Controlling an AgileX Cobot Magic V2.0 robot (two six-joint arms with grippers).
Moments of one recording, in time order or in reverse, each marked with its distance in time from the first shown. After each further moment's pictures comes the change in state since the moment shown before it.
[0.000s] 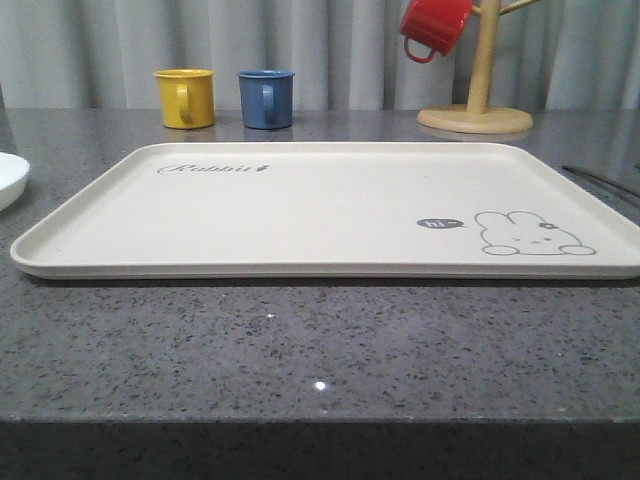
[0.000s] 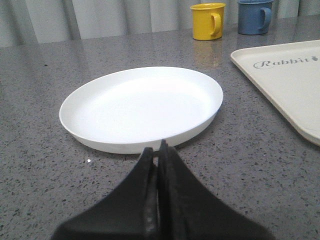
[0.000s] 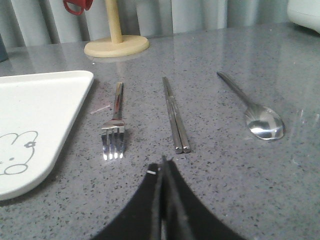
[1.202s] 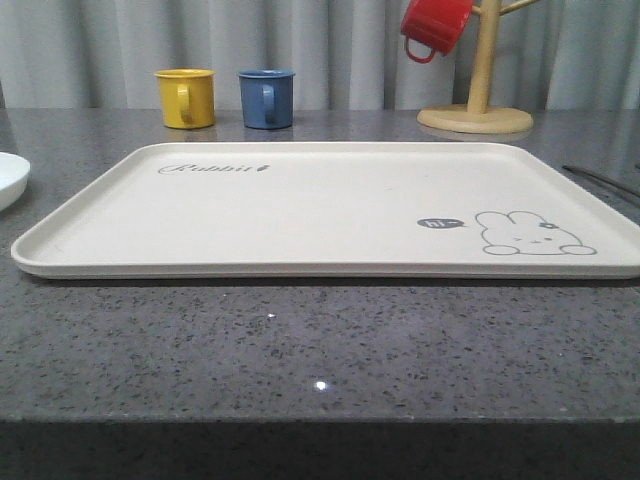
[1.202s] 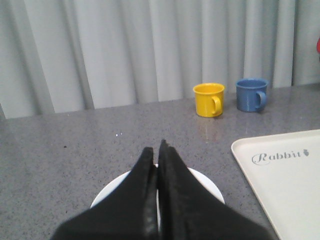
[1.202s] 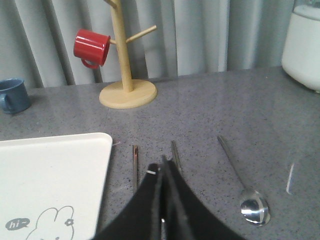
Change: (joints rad) left arm 0.000 0.319 -0.465 0.019 0.080 0.000; right arm 0.000 0.305 -0.558 0.000 0.291 0.000
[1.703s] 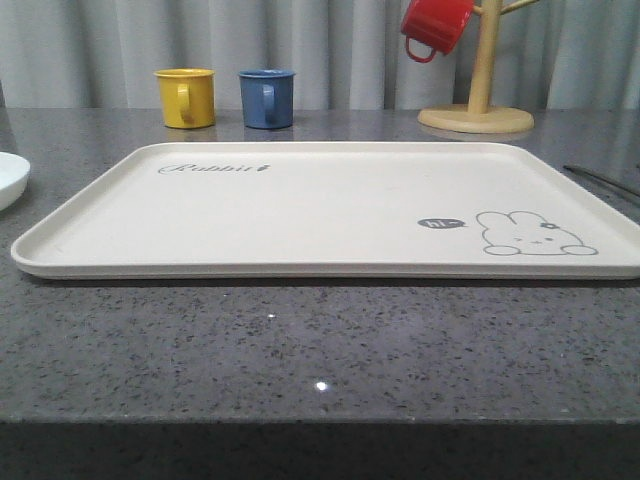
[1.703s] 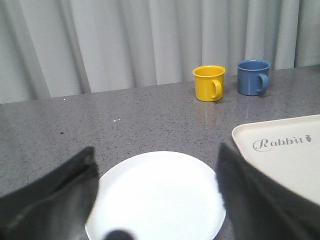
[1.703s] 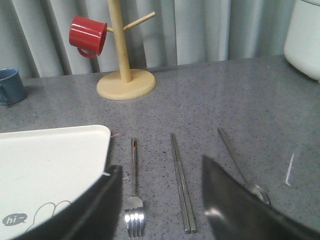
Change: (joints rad) left arm 0.000 0.041 -0.012 0.003 0.013 0.000; right arm 0.000 0.030 -0.008 0.000 0.006 0.000
